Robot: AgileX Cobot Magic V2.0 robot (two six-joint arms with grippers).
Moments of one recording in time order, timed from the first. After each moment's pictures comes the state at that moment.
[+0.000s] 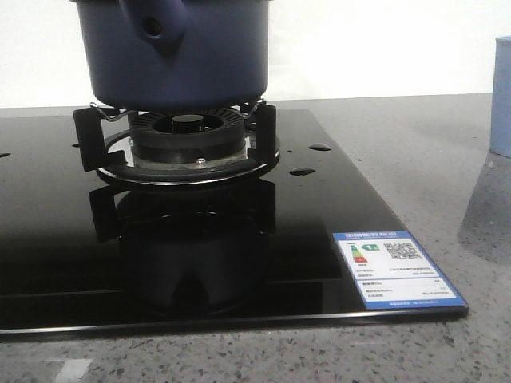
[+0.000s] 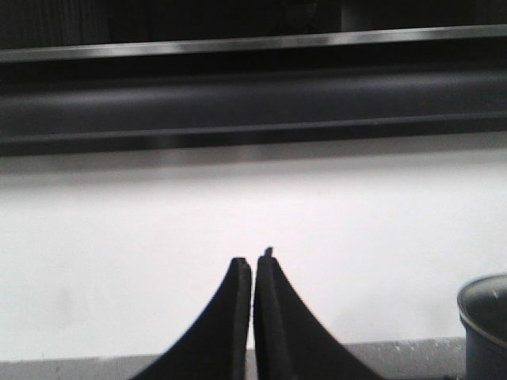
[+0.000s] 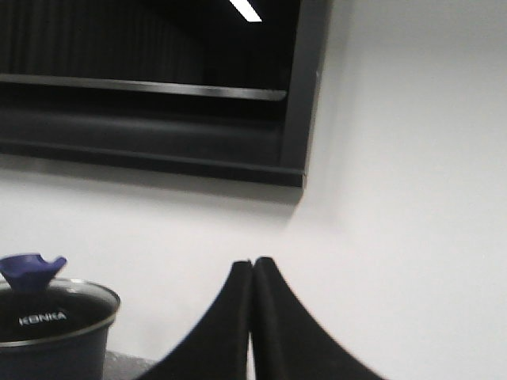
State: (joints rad) left arm 0.00 0.22 -0.40 -0.47 -0.02 0.49; right arm -0.32 0.32 -0.27 -0.91 -0.67 0.90
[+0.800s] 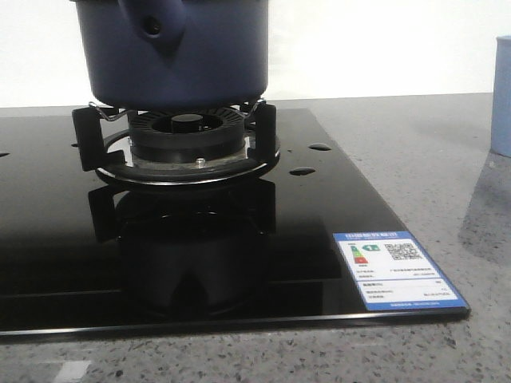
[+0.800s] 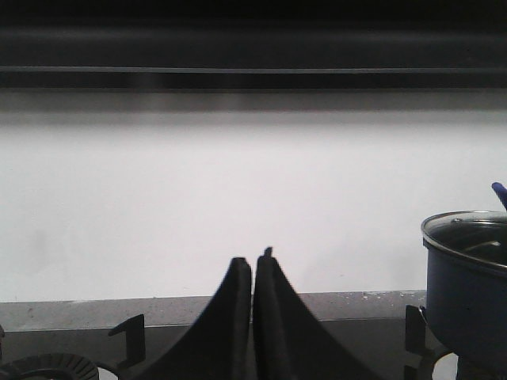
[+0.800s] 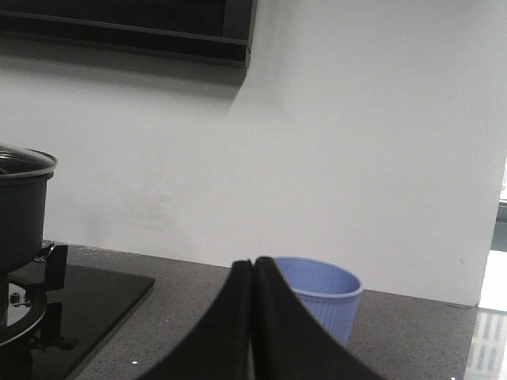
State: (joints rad) left arm 0.00 0.01 -0.23 -0.52 0.04 0.49; right arm -0.32 0.10 -0.04 -0.99 -0.48 0.89
